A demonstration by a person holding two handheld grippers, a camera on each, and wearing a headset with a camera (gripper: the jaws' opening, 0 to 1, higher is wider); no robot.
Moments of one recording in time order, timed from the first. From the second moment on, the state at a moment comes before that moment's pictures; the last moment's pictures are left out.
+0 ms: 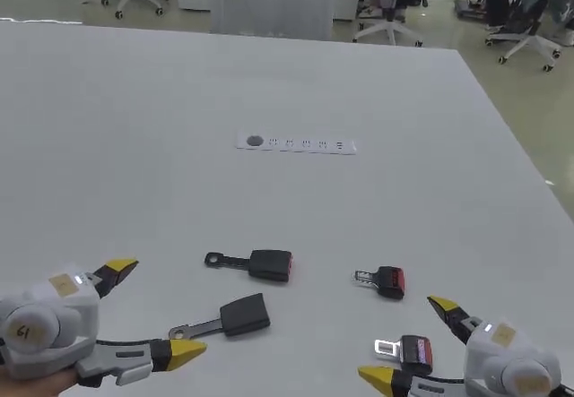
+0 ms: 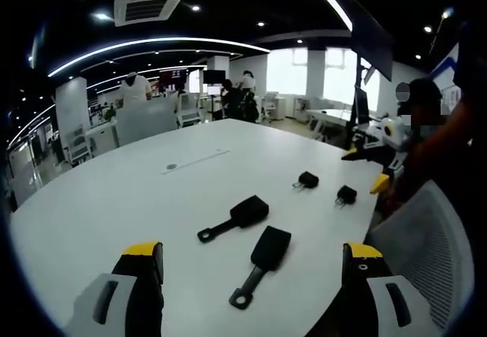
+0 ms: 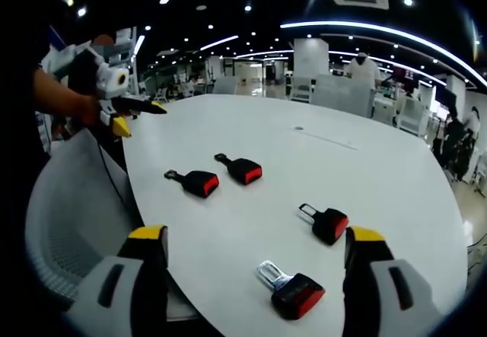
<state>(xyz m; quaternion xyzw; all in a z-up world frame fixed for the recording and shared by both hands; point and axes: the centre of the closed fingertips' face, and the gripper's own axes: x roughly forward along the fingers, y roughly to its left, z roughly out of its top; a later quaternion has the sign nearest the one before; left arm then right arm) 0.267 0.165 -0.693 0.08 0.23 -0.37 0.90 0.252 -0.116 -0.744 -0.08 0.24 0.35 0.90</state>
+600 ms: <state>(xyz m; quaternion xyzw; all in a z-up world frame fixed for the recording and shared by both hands) 0.268 0.164 -0.699 0.08 0.23 -0.37 0.90 0.250 -0.115 -0.749 -0.08 0.25 0.35 0.90</state>
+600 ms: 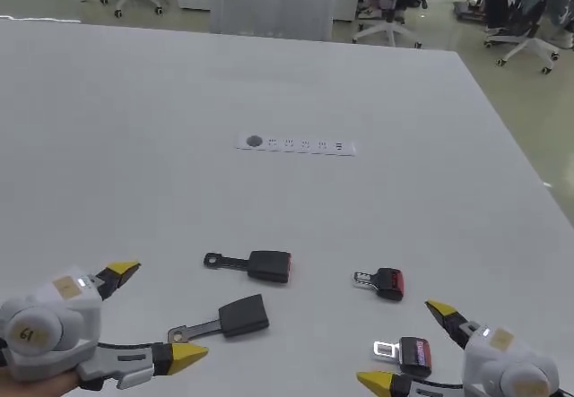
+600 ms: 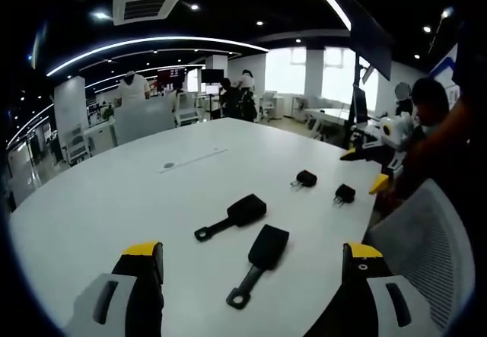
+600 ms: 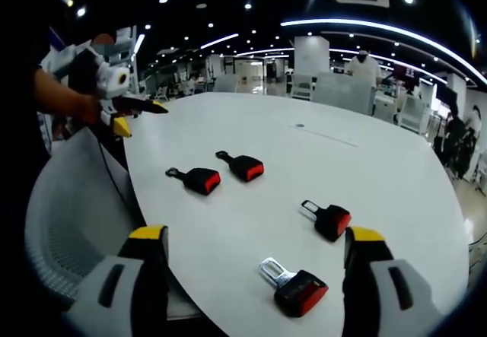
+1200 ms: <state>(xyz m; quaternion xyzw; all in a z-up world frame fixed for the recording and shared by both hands) 0.274 0.168 -0.704 0.08 0.23 -0.37 0.90 0.256 -0.114 -0.751 -0.08 0.25 0.35 0.90</state>
